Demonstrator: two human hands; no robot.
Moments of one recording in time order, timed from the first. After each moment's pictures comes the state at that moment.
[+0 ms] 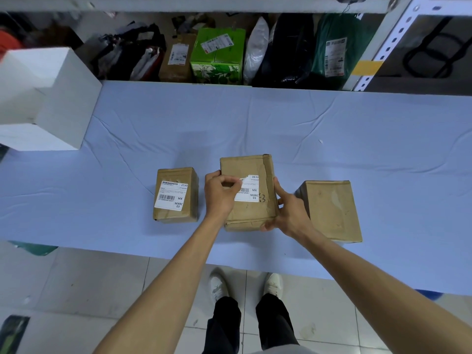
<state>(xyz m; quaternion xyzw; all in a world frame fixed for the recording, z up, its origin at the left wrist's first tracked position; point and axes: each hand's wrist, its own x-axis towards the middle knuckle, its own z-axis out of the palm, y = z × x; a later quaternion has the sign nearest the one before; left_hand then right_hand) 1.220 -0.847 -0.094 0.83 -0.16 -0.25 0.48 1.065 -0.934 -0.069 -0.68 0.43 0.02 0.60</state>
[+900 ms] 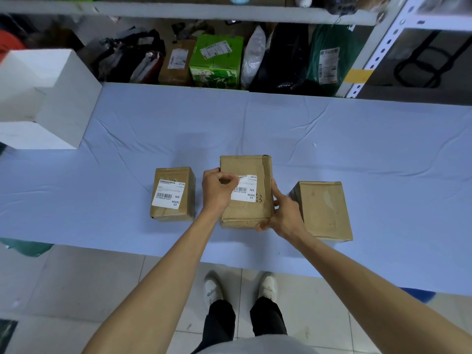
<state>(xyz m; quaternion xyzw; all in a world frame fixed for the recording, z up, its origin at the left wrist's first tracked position) 1.228 -0.854 -0.101 0.81 -0.17 -0.25 0.51 1.059 -0.924 -0.064 -0.70 0.43 -0.02 0.57</state>
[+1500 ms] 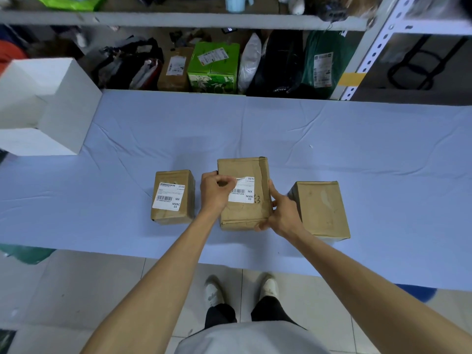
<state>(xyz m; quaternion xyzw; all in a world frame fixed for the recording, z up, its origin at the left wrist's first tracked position) 1.234 -0.851 -0.109 0.80 -0.18 -0.26 0.51 1.060 -0.923 -0.064 -0.69 0.45 -0.03 0.57</state>
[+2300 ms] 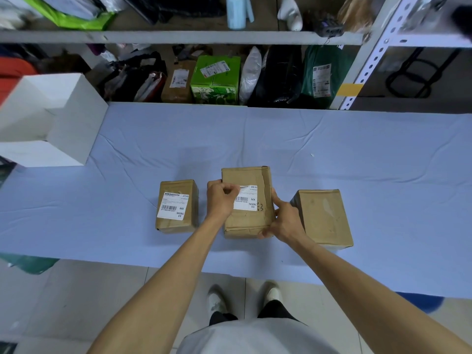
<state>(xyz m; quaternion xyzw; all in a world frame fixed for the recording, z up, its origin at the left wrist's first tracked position) 1.232 -0.858 -0.103 0.82 -0.18 -0.27 0.48 1.066 -0.928 -0.075 -0.71 0.47 0.01 0.52</state>
